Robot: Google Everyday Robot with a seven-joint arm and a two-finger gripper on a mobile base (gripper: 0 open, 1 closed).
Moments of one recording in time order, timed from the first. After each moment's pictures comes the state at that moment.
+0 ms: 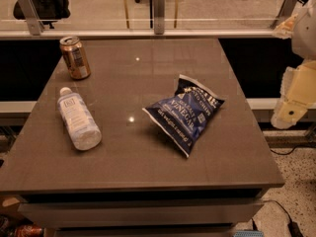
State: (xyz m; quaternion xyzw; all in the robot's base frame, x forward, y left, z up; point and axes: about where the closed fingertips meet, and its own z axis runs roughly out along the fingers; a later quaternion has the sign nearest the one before) arm 0.438 -0.213 0.988 -0.60 0.78 -0.05 0.18
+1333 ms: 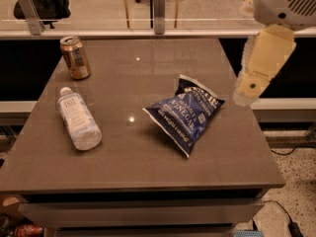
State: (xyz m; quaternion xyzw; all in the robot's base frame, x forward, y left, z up) arm 0.444 -0.144 1.029 -0.61 0.77 -0.02 0.19
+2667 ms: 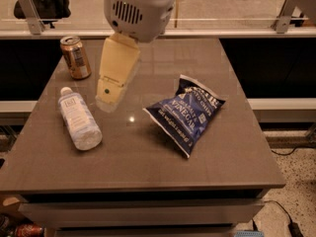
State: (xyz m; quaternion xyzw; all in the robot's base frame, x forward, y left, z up) arm 0.444 0.035 1.007 -0.58 0.80 0.02 0.14
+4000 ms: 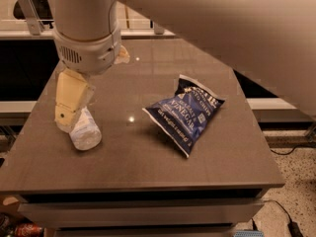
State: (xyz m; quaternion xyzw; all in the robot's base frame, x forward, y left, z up) arm 0.452 0.108 0.945 -0.54 0.83 0.01 0.11
